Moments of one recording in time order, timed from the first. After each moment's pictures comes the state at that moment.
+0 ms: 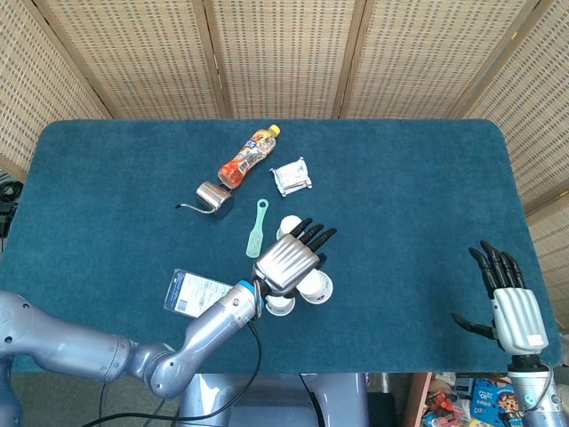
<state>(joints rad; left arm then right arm) -1.30 -1.49 -0.25 -1.93 0.54 1.01 0.88 0.10 -1.14 0.08 -1.71 -1.54 1.51 0.07</state>
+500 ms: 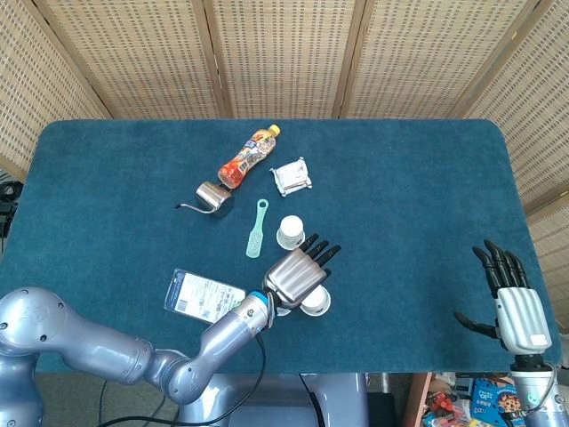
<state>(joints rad) -1.39 -1.57 -0.19 -1.87 0.45 1.04 0.94 0.10 -1.14 0.08 -1.70 -1.54 1.51 0.08</state>
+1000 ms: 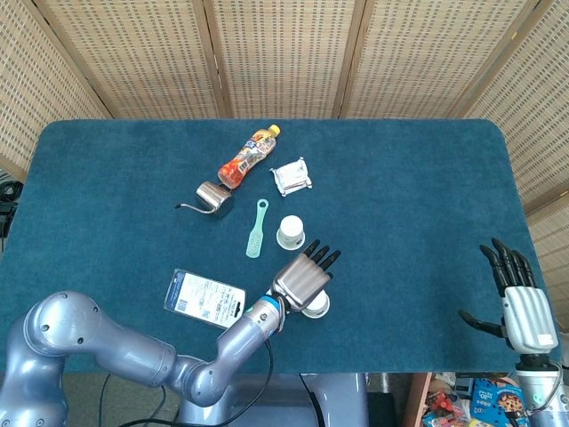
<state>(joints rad) -1.45 -1.69 -0.18 -1.77 0.36 1.08 1.00 0.09 -1.13 0.09 -1.70 -1.52 1.52 0.12</state>
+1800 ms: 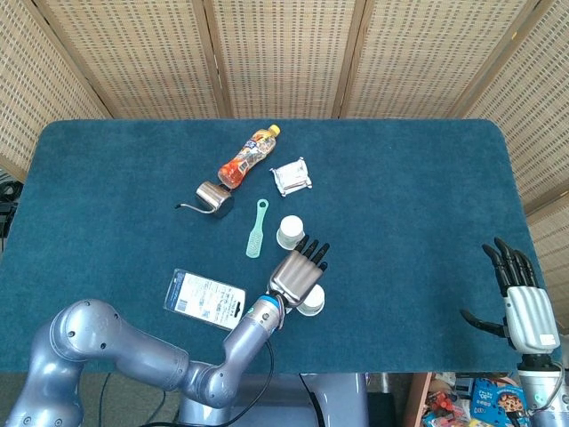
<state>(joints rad) -1.44 -1.79 -0.18 -1.68 0.33 1.17 1.06 0.09 -1.13 0.09 -1.69 -1.52 1.52 0.12</state>
